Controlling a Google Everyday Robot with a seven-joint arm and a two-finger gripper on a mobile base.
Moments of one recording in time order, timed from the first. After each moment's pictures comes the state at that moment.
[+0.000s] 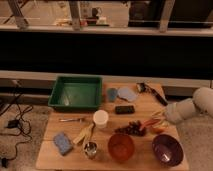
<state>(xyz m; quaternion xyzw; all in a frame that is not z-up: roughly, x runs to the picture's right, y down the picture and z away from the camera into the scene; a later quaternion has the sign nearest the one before) 0.242 0.160 0.699 -0.24 -0.34 -0.01 0.91</state>
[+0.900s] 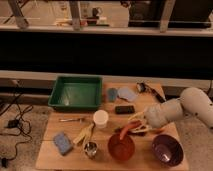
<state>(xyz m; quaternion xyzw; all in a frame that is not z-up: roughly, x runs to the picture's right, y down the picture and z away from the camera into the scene) 0.115 0.162 0.613 -0.20 -0.49 -0.09 0.84</state>
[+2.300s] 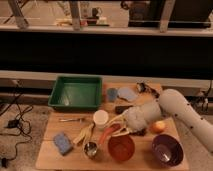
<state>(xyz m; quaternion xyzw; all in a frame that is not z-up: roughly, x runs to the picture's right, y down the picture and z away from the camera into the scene) 0.016 0.159 0.594 -0.18 -0.56 -0.13 0.80</state>
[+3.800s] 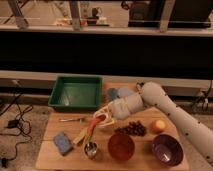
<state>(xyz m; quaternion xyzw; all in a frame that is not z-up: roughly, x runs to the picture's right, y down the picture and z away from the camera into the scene) -0.026 0.129 0.635 -0.16 -0.60 -0.14 0.77</state>
